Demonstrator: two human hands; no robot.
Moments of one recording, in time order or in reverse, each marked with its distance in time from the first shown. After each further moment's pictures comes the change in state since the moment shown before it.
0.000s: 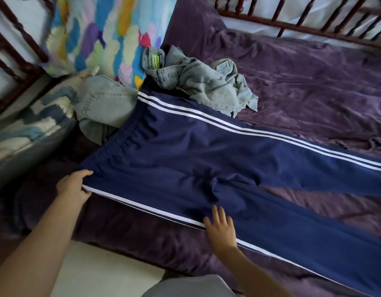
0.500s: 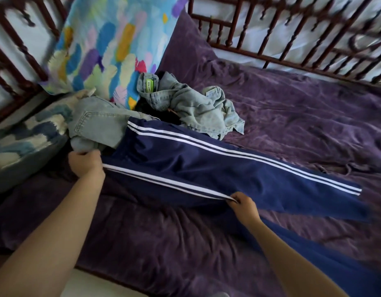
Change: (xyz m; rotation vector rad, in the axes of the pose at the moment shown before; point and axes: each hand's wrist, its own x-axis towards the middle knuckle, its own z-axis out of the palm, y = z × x) left_hand -0.070 0.028 0.097 0.202 0.183 0.438; right_hand 0.056 0.122 -0.079 0.807 0.118 0.317
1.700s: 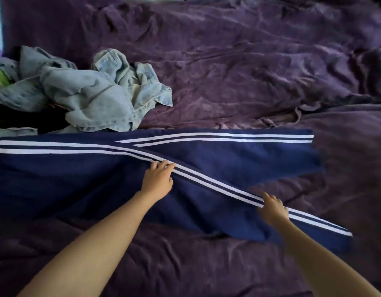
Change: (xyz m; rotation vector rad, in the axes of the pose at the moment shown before) left_hand -0.255 -0.157 0.265 1.380 -1.185 1.146; right_hand 0.069 0.269 -0.117 -0.425 -0.189 0.550
